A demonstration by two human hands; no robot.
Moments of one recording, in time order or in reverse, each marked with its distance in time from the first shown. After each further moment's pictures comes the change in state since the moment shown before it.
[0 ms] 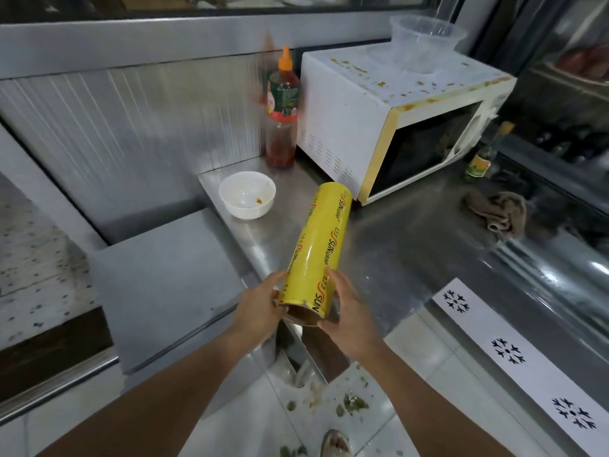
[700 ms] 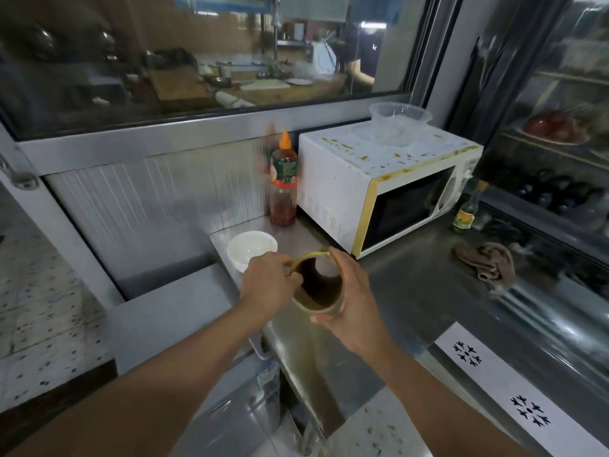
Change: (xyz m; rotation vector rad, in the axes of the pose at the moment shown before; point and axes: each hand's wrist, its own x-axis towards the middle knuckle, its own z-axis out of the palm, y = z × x) left_hand 0.004 0.143 -0.074 0.249 0.330 0.156; right_hand 0.009 -0.074 -0.085 0.065 0.263 -0.329
